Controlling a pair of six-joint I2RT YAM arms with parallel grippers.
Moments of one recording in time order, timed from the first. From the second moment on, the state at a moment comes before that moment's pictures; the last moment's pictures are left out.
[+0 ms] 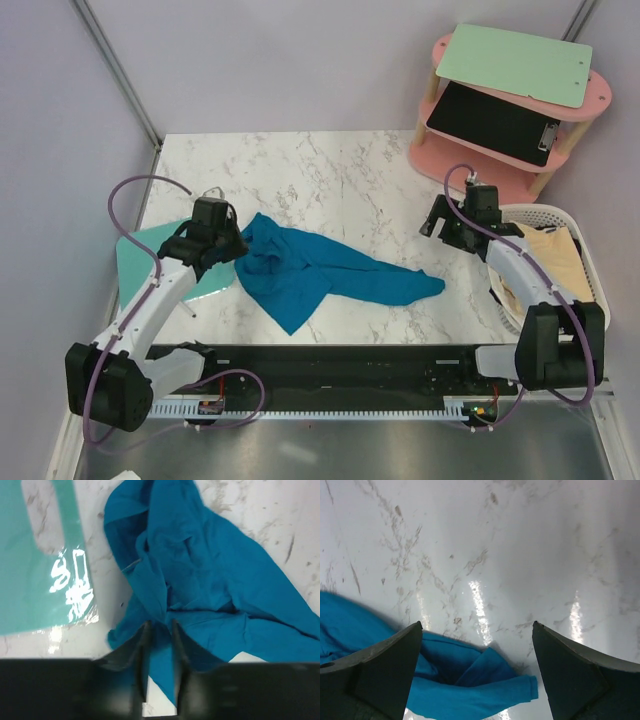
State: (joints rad) left arm -0.27 1.10 0.87 -0.57 -0.08 -0.55; right arm 0.02 1.30 0.85 -0.37 -0.10 0.43
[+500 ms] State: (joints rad) left arm -0.37 1.19 0.98 -0.51 -0.04 -0.57; right arm 0.22 1.46 0.84 -0.30 -0.12 0.44
